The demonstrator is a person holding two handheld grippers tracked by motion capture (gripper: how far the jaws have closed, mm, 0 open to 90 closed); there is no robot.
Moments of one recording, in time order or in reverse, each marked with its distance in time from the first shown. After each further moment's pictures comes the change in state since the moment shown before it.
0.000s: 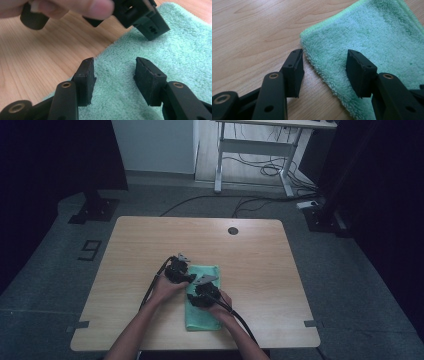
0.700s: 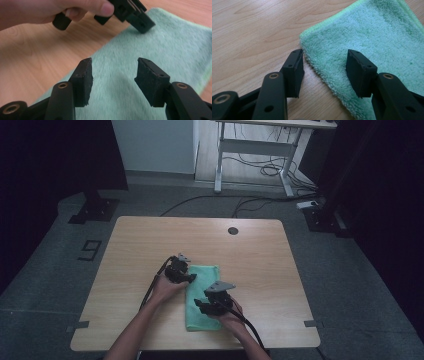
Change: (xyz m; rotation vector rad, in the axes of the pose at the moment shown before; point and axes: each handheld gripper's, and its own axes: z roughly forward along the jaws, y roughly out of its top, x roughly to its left) left arm 0.000 0.000 0.000 0.002 0.000 0.005; right arm -0.001 -0.018 -0.047 -0.091 0.043 0.068
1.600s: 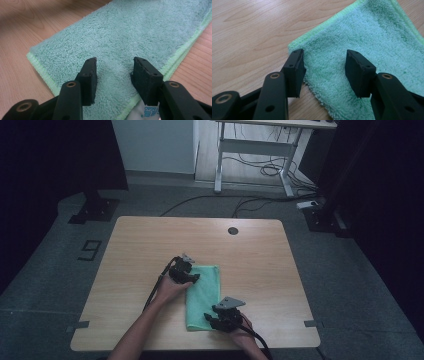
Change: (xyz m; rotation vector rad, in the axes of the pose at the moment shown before) left arm -0.012 0.006 0.006 -0.015 0.005 0.009; right arm 0.004 -0.053 -0.026 0.028 -0.012 -0.009
